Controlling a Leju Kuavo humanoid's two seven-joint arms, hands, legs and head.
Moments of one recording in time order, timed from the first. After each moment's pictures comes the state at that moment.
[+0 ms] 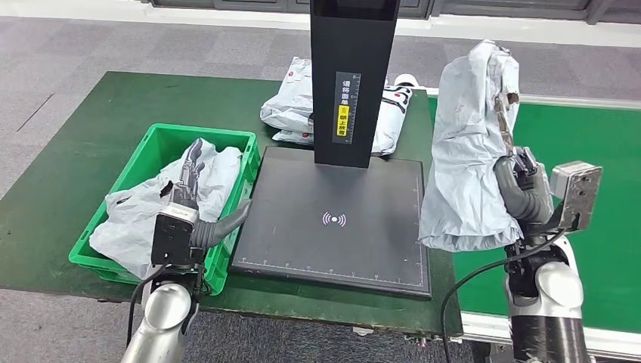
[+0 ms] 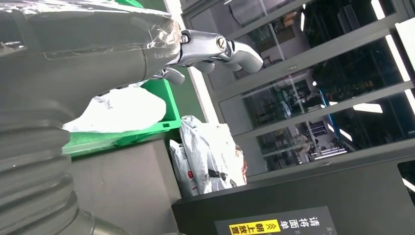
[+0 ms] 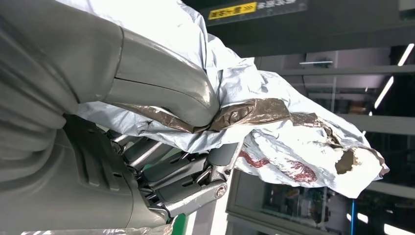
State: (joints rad) left arm -0.13 -0.13 -0.24 -1.58 -0.25 0.33 -0.30; right arm -0.30 -0.07 -0.12 -1.46 -0.15 0.17 -0.12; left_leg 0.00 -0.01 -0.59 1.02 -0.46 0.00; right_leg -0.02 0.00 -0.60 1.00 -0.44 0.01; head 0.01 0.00
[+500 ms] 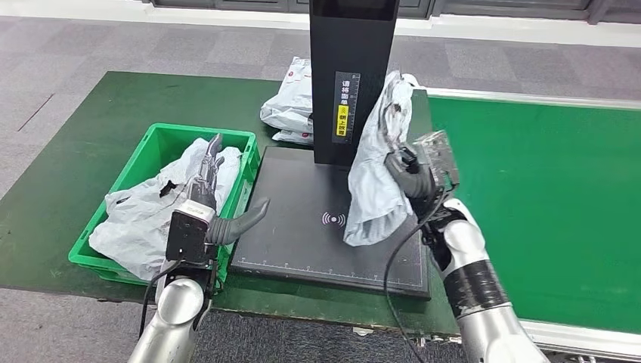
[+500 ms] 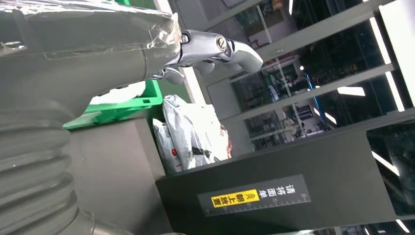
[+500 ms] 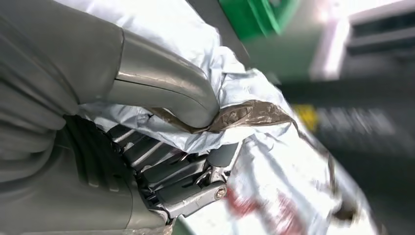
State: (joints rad) left arm -0.18 -0.13 -0.32 -1.55 -0.21 0.33 -0.31; right arm -0.54 0.06 0.21 -0.98 -0.10 0.18 -0.08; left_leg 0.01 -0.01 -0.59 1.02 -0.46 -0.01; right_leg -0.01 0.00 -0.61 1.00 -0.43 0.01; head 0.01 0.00
